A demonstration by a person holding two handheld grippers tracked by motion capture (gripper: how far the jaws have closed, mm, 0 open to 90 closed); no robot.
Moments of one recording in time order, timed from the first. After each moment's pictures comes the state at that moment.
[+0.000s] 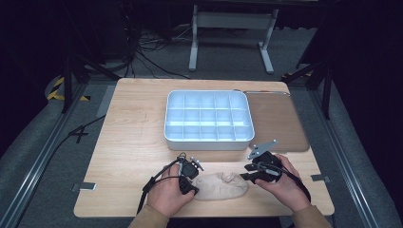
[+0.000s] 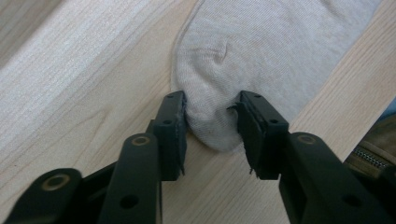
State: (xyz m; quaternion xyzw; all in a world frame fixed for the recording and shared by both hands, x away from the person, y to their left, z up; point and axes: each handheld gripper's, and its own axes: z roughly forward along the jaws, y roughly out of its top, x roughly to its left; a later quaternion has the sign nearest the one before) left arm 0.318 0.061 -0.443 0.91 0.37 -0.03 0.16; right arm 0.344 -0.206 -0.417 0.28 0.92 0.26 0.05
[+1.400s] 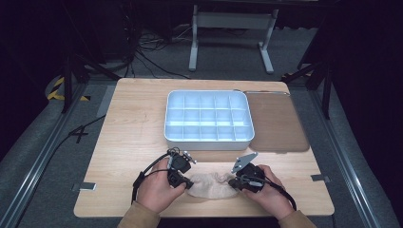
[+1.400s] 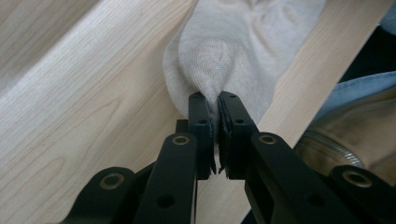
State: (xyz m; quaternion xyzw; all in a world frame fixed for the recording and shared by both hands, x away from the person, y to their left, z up) left arm 0.325 0.086 -0.410 0.91 0.36 -0.07 0.21; right arm 0.328 -0.169 -0.452 0.24 0.94 0.25 0.03
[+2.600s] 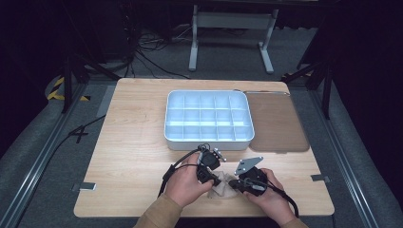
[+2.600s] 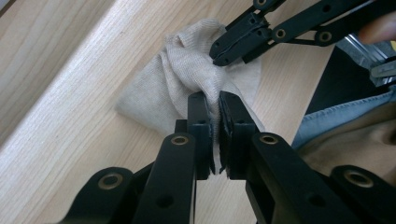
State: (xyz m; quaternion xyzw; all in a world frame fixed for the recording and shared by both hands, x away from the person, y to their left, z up) left arm 0.340 0.011 -0.414 0.93 0.29 -0.08 0.23; right arm 0.319 -0.176 -0.456 0.25 0.92 0.29 0.04
